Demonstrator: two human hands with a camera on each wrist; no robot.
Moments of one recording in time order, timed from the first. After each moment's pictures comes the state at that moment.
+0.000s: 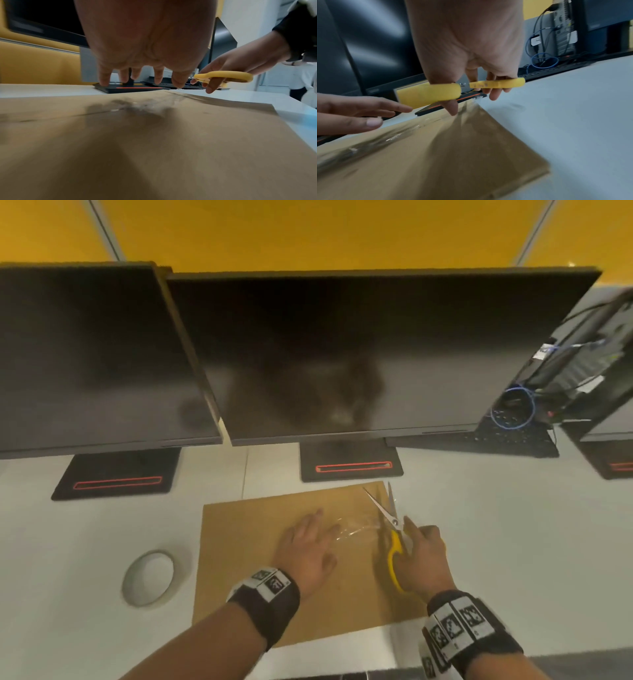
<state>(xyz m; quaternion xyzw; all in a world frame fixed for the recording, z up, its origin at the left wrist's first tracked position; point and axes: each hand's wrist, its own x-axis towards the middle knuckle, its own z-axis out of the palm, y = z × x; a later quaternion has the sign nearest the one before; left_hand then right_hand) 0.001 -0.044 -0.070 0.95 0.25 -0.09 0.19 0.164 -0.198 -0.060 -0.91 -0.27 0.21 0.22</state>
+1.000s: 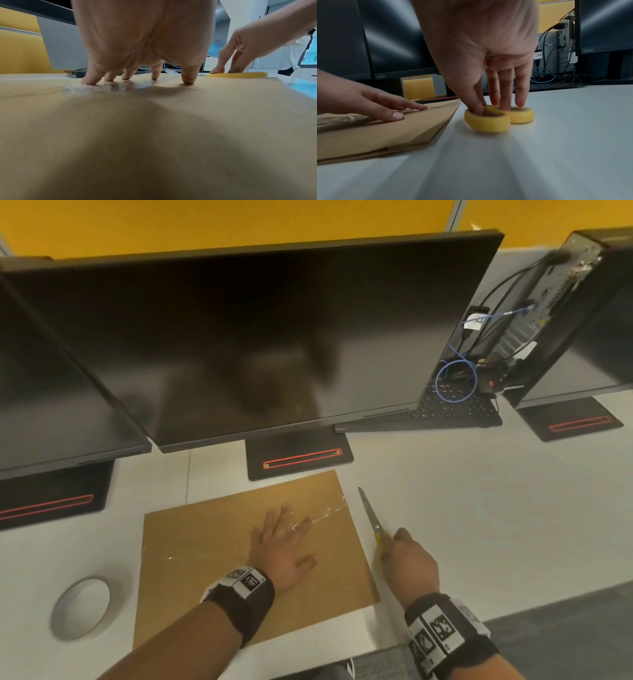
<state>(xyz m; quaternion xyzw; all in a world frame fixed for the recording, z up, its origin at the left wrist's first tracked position) 0.042 -0.065 -0.085 0.93 0.27 -0.18 0.18 0.180 -0.245 -0.047 -0.93 -0.29 0.20 0.03</state>
